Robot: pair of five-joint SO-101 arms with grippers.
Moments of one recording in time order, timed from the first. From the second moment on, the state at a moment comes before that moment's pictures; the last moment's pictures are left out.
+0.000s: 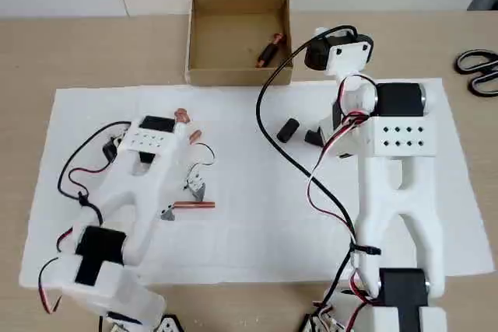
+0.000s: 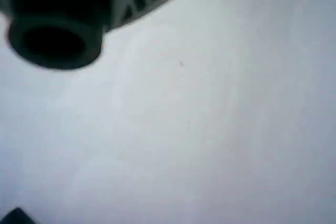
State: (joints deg) left arm 6.5 9.5 24.5 84.3 60.6; right arm -3.9 -10.5 -2.9 94.9 14.1
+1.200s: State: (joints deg) left arm 6.5 9.8 8.7 98.8 38.3; right arm -3.9 -10.5 -2.9 94.9 14.1
